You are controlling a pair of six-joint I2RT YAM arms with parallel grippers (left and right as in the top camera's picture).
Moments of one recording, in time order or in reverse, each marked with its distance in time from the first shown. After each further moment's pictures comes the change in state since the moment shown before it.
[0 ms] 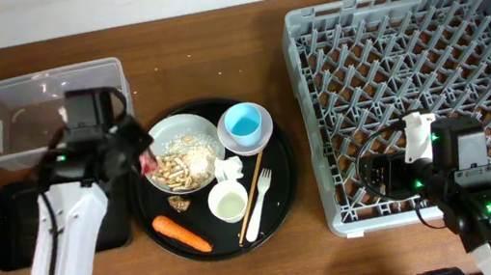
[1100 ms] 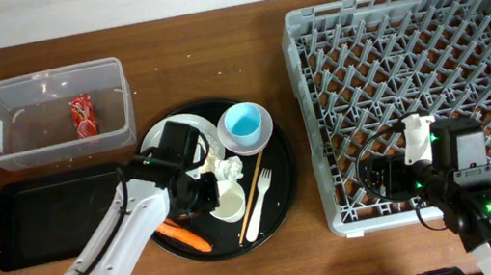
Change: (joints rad) left arm -0.304 0.093 -0.216 -0.076 0.158 0.251; right arm 0.000 0.003 0.001 -0.023 0.000 0.001
